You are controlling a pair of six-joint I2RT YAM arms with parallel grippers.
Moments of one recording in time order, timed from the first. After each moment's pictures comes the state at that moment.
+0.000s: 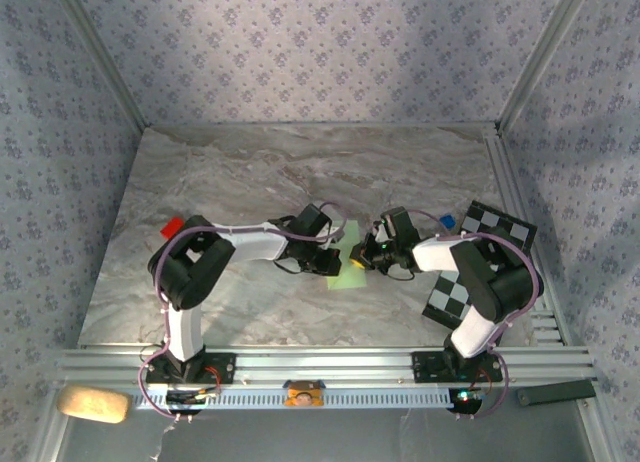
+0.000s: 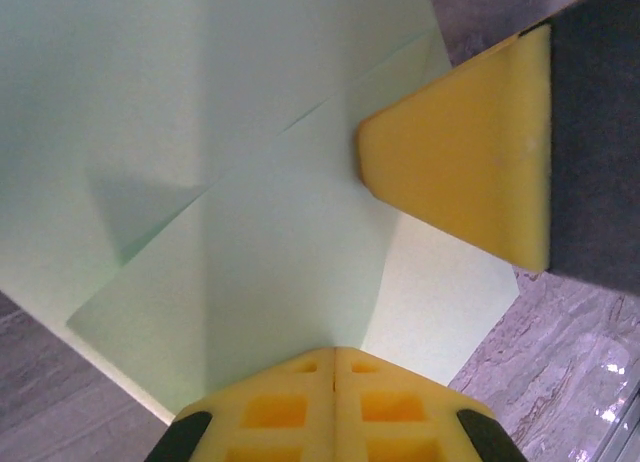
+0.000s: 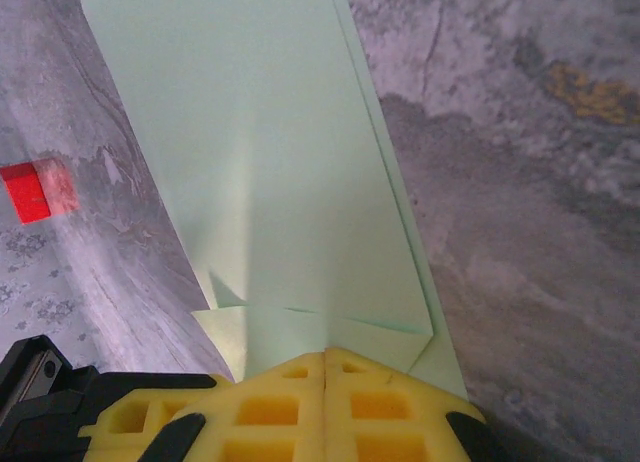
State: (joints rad) left arm -0.81 1.88 1.04 -0.26 0.46 -0.51; right arm 0.44 1.66 0.62 0.13 -0.54 0.98
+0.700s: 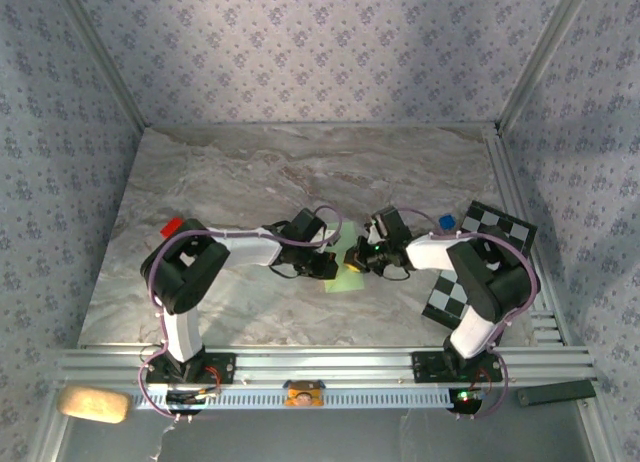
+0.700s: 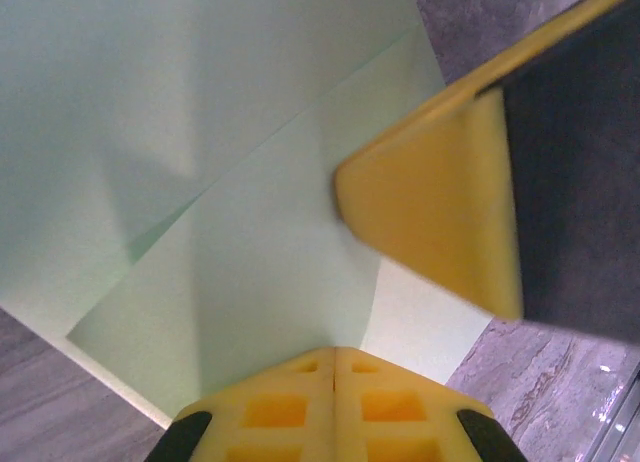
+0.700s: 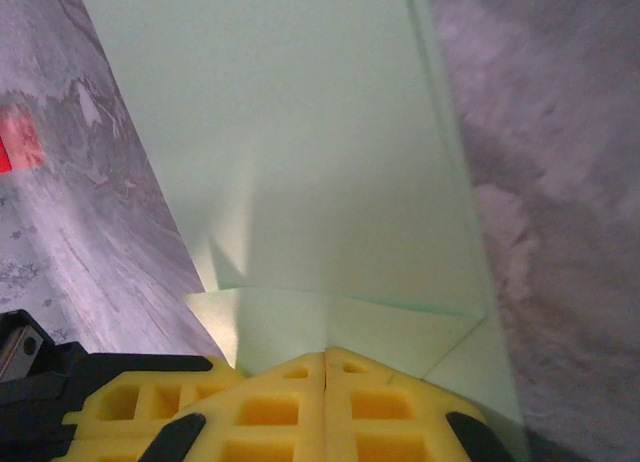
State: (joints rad) left arm -0.80 1.84 0.96 -0.19 0.47 -0.51; right arm 0.49 1.68 0.67 0.05 -0.55 0.93
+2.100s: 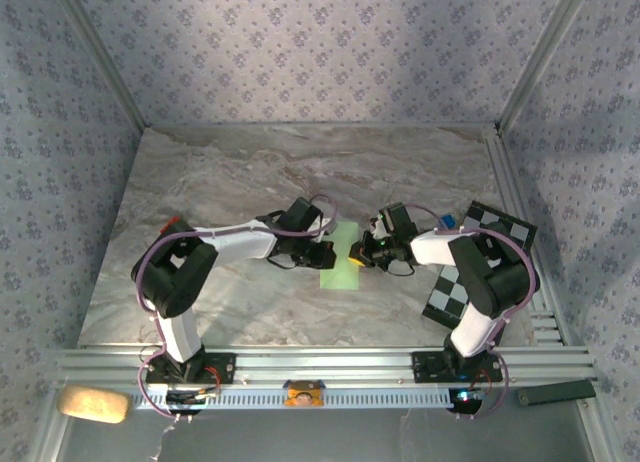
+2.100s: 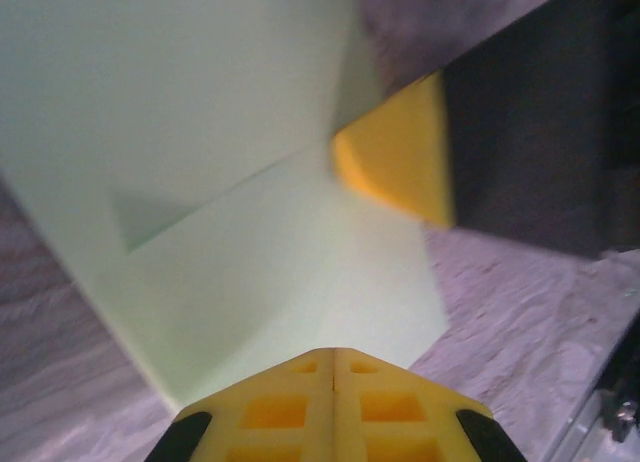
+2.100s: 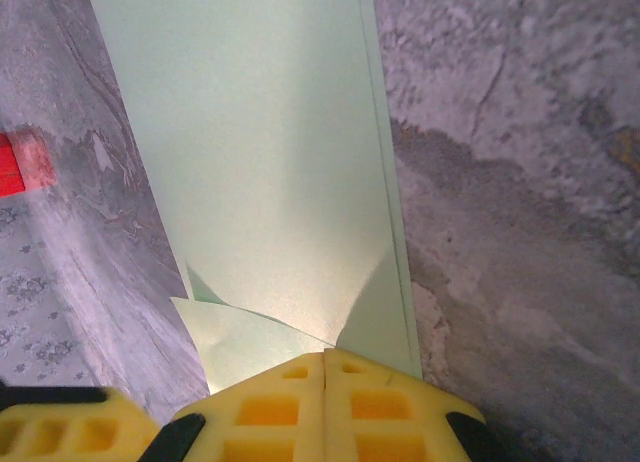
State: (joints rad) left arm -0.77 1.79 1.04 -0.28 0.47 -0.52; right arm 0.43 1.70 0.69 0.05 -0.57 0.87
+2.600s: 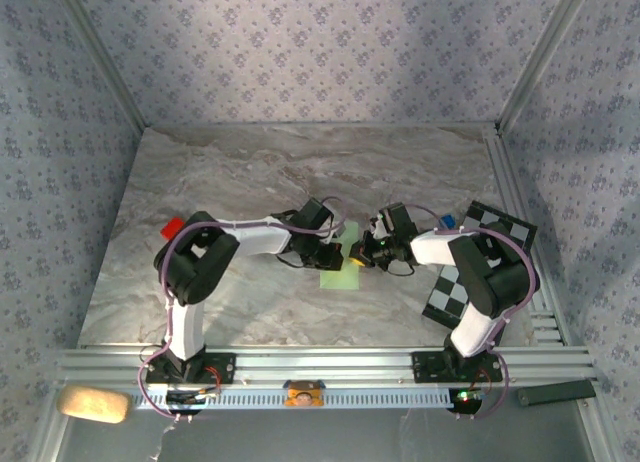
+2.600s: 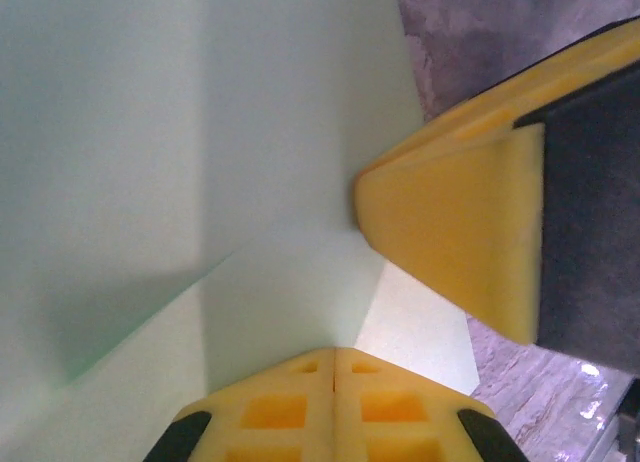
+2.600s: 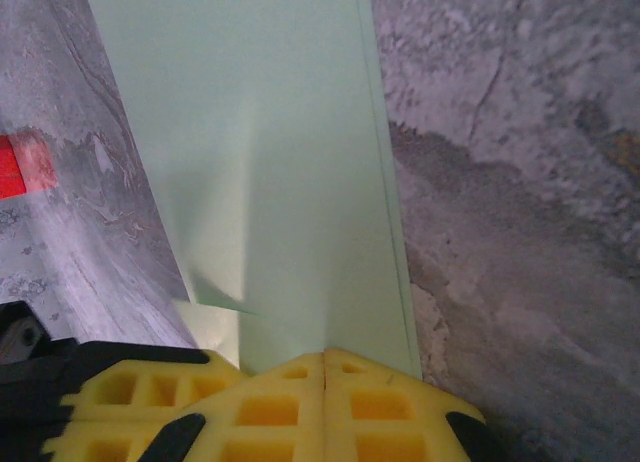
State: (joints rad) left arm -0.79 1.94 1.12 -0.30 0.49 -0.52; right arm 0.43 1.70 0.69 0.05 -0.57 0.87
